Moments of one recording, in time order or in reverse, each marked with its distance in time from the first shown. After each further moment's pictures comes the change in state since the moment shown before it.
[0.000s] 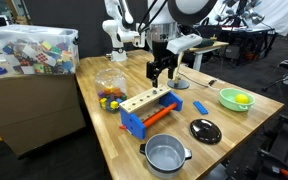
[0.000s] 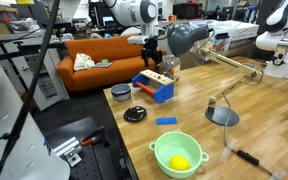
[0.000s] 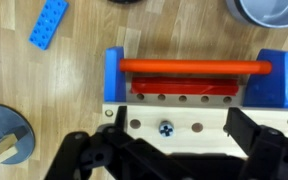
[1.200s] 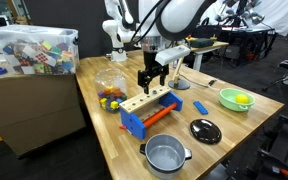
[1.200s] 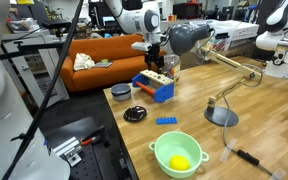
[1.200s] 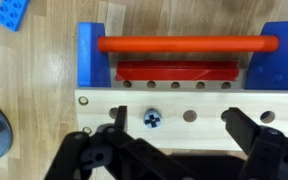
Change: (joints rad) arm 0.055 0.130 -0.045 0.104 -0.002 0.047 0.024
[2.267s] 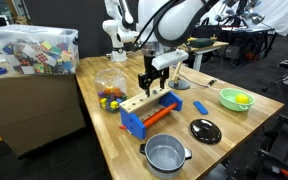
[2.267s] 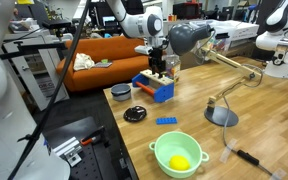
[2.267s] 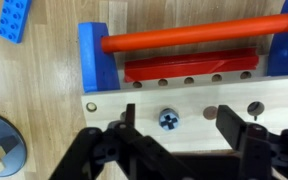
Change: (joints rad) arm 0.026 0.048 -0.050 0.034 0.004 0.001 0.093
